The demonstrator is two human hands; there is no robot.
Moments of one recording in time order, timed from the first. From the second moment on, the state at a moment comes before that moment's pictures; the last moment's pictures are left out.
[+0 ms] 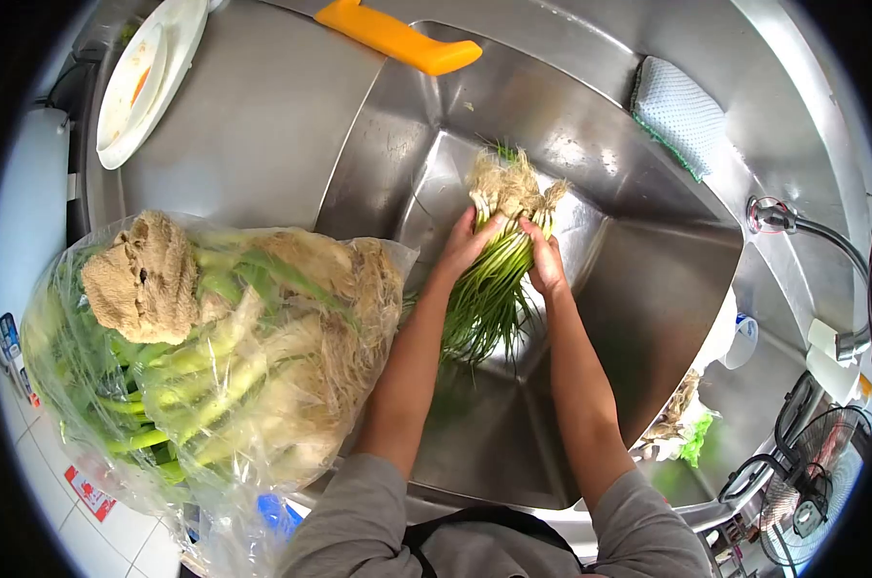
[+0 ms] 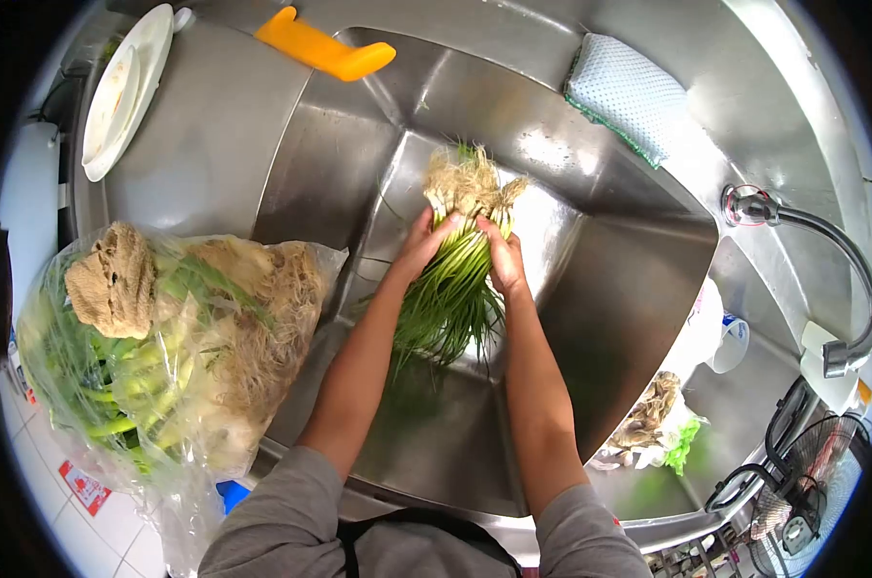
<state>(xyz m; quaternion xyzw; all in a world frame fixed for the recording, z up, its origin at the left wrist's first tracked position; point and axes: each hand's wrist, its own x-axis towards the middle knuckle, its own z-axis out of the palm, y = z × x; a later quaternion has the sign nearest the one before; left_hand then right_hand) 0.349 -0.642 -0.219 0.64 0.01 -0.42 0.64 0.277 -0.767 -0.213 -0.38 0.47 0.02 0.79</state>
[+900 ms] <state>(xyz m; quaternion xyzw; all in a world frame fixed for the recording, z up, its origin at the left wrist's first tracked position) 0.354 -0.662 -0.221 0.72 -0.05 -0.41 0.56 0.287 -0.767 -0.186 -0.51 0.38 -0.02 0.78</state>
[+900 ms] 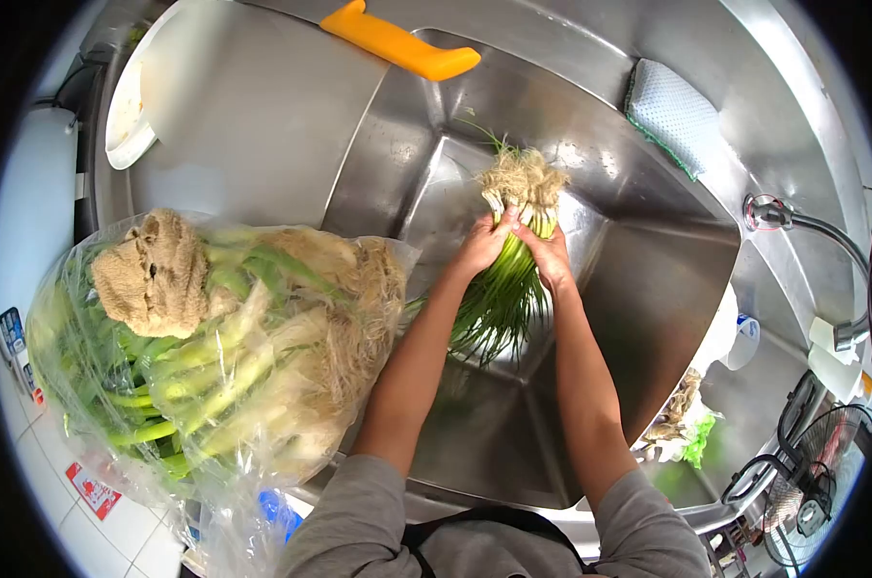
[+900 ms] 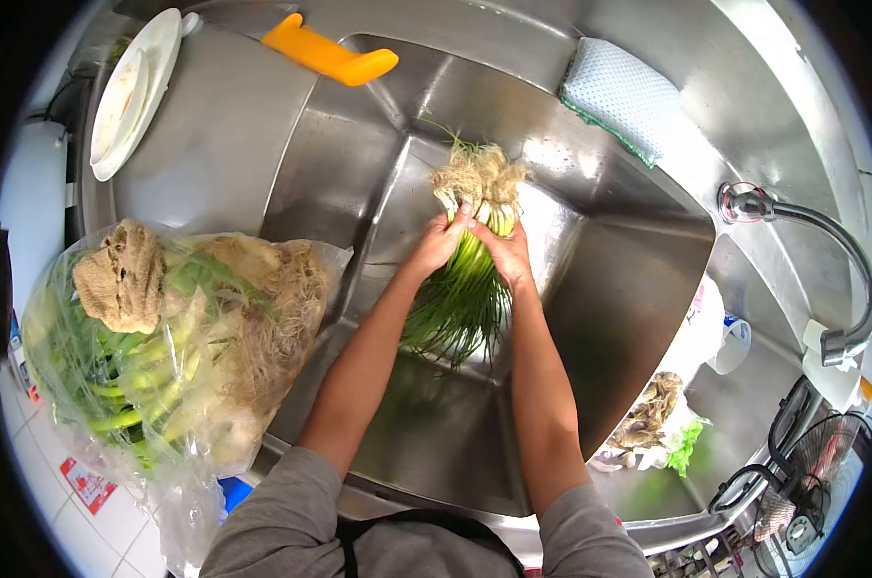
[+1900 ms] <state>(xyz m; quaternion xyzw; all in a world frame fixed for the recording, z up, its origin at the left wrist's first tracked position) 0.341 -0.645 -0.133 0.50 -0.10 -0.40 0.76 0.290 -0.715 0.029 -0.96 0.14 0.11 0.23</state>
